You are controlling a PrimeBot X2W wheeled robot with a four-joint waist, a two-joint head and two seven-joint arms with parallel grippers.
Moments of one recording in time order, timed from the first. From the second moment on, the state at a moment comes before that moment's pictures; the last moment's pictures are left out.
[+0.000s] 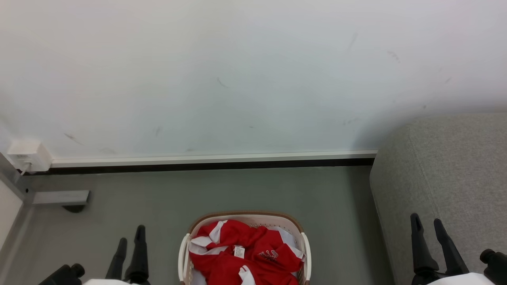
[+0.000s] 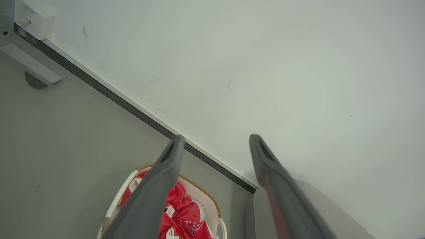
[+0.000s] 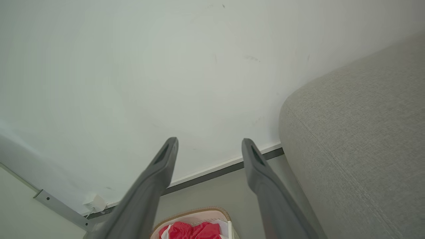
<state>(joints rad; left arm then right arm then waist) -0.02 0.04 0.04 0.21 -0.75 -0.09 -0.10 -0.02 -0.04 0.02 0.15 0.62 0.13 -0.10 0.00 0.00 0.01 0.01</state>
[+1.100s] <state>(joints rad) 0.00 0.04 0.05 0.19 -0.36 -0.08 -0.19 0.01 -0.04 -0.02 0.15 0.36 0.13 -0.19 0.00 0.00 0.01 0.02</state>
